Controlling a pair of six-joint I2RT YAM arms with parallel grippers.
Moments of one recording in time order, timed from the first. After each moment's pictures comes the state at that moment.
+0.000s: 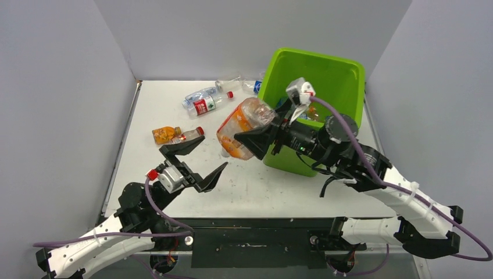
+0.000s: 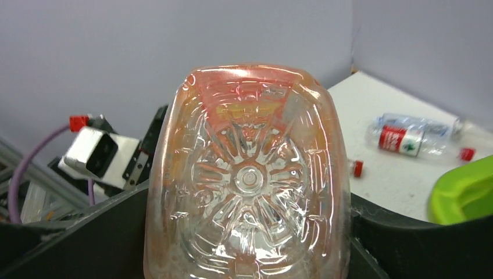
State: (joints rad) left arm -1.02 0.44 0.53 0.33 -0.07 0.24; right arm 1.07 1.10 1.47 -0.32 -0.04 0.31
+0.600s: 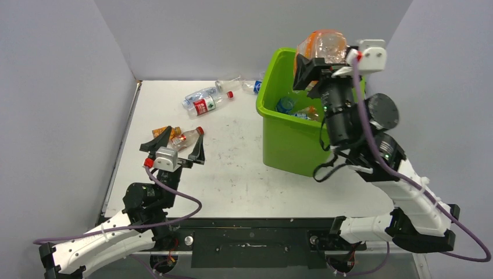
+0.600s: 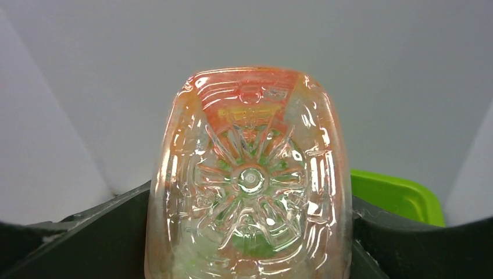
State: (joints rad) left arm -1.03 0.49 0.48 0.56 -0.66 0.39; right arm 1.06 1.18 1.83 -0.19 0.82 -0.18
